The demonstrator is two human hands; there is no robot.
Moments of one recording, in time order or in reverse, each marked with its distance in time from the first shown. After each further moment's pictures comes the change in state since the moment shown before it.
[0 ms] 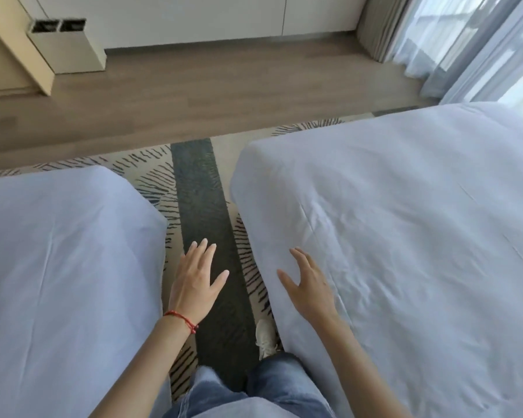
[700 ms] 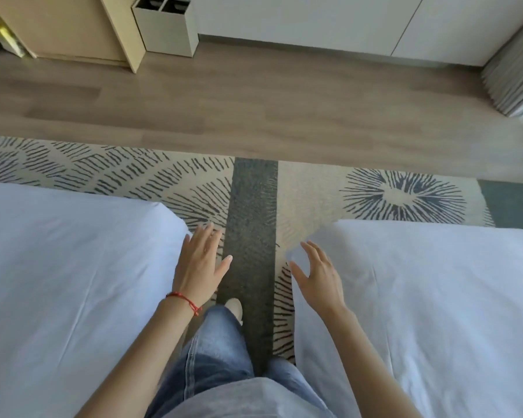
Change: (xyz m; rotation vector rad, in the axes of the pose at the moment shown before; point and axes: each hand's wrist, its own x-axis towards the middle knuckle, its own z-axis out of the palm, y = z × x) left_hand 0.289 -0.171 -0.097 0.041 0.118 -0.226; right_hand 0.362 -0.168 0.057 -0.135 -0.163 -0.204
